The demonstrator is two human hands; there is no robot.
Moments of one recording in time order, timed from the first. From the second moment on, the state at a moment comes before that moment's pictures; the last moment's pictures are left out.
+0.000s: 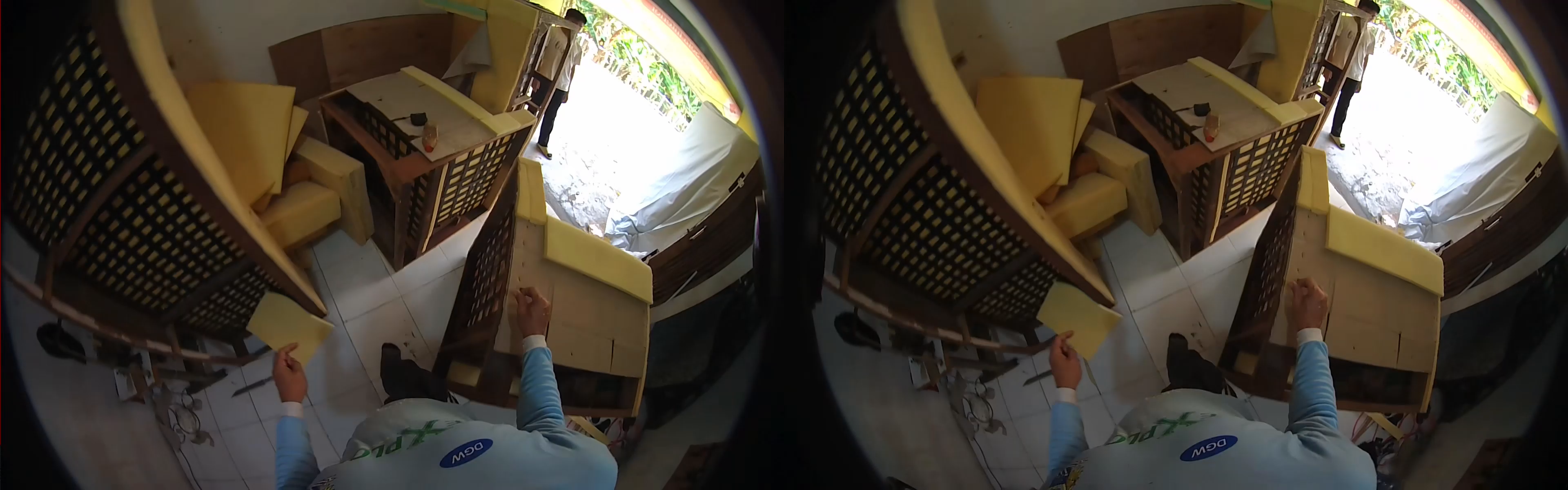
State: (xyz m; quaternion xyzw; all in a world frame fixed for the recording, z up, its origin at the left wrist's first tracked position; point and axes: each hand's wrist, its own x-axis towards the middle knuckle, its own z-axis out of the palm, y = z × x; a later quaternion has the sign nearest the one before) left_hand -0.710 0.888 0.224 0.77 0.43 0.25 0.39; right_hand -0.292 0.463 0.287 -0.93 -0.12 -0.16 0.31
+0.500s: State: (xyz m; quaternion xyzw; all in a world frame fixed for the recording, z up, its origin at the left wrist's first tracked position) left_hand -0.314 0.975 0.238 0.82 0.14 -0.04 0.55; right_hand -0.138 0.755 0.272 -0.85 -0.22 0.09 0.47
